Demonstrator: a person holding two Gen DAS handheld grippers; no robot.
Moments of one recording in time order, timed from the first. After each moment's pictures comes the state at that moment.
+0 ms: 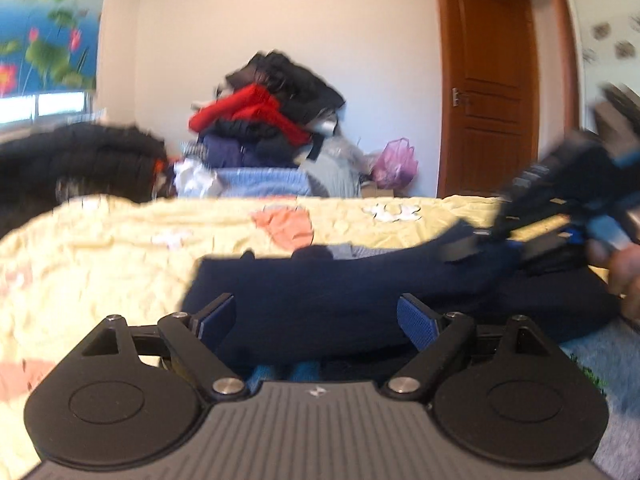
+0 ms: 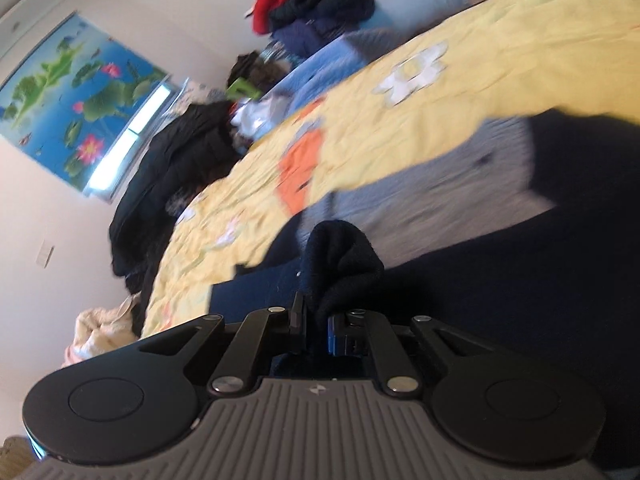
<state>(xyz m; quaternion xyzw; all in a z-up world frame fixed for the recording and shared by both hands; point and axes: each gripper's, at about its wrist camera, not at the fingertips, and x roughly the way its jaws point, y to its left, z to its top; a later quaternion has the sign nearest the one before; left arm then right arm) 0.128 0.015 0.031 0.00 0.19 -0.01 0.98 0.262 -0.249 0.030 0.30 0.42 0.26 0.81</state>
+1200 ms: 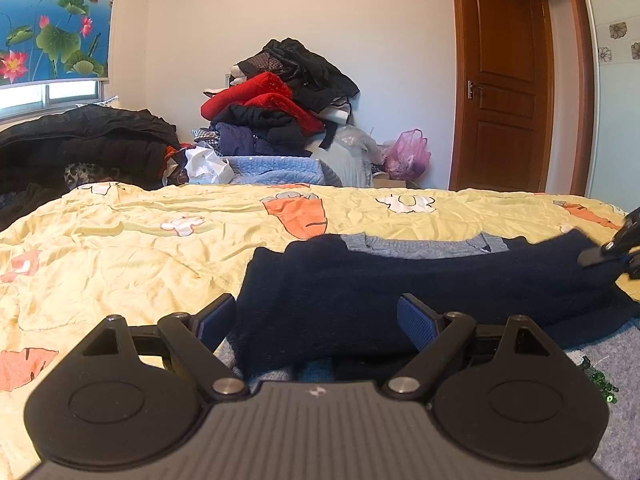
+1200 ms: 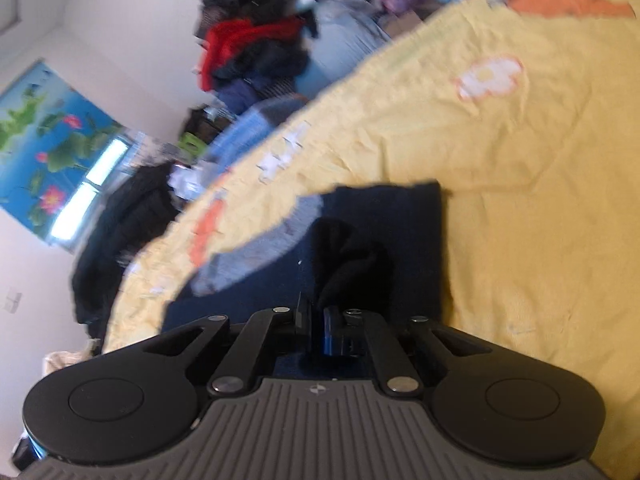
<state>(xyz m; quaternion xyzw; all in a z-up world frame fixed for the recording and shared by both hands) 0.133 0.018 0.029 0.00 0.20 0.01 0.98 0.230 -0.378 0.018 0.32 0.38 0.19 0.85</state>
